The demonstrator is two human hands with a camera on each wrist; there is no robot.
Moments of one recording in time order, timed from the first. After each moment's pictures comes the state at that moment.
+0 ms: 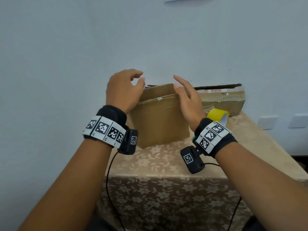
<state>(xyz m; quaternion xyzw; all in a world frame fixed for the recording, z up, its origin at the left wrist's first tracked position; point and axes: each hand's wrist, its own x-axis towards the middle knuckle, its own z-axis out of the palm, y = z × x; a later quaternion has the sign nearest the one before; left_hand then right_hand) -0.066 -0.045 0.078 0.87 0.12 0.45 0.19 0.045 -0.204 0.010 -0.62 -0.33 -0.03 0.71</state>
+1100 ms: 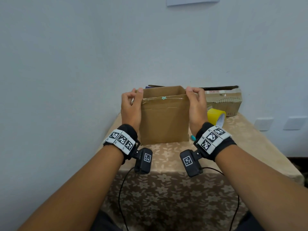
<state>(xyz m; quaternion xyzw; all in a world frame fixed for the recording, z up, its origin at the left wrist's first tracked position) -0.054 -0.055 0.002 0.65 0.14 0.44 0.60 0.043 -0.212 -0.007 -0.56 -0.20 -0.02 0.81</state>
